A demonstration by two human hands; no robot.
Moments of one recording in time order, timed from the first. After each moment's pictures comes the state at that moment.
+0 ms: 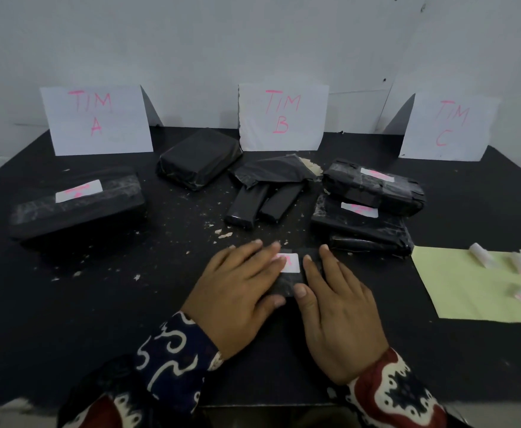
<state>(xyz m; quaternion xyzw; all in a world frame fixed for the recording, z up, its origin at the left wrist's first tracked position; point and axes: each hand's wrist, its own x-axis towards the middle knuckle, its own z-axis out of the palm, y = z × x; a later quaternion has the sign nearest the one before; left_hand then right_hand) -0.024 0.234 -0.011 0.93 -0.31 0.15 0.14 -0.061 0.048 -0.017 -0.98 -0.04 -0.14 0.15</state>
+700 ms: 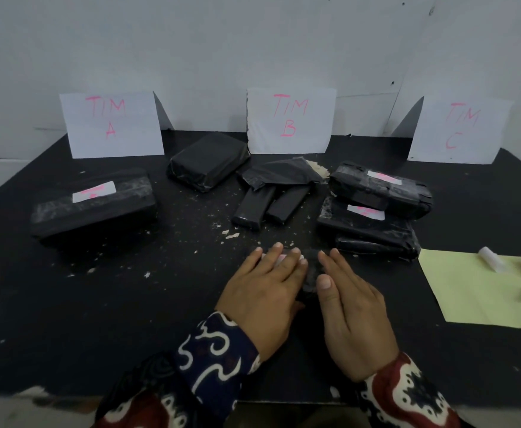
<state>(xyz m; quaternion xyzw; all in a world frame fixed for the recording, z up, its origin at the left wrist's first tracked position) -0.030 0.199 -0.009 0.95 -0.29 0.15 0.03 -0.061 0.037 -0.016 -0.93 -0.04 -0.12 0.34</state>
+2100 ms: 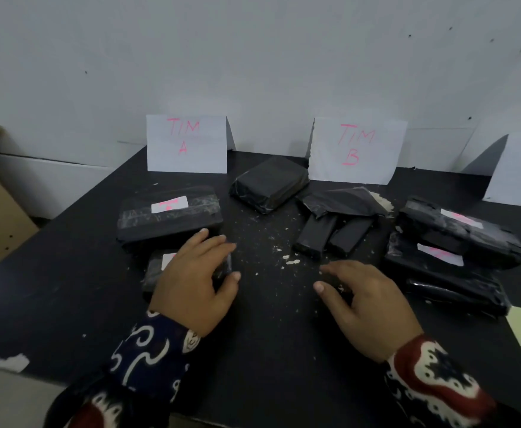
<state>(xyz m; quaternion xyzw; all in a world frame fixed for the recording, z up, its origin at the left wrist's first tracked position) -0.021 0.351 0.011 0.95 -0.04 0.21 0.21 0.004 0.085 0.013 -0.95 -0.18 -0.08 0.24</state>
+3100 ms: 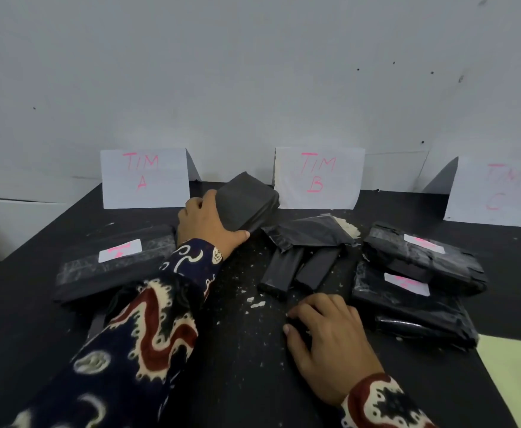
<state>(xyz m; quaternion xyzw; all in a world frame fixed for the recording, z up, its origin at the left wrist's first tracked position) 0.157 0.305 0.046 0.96 0.11 0.14 0.23 0.028 0.083 -0.017 -0.96 -0.17 -0.16 0.18</state>
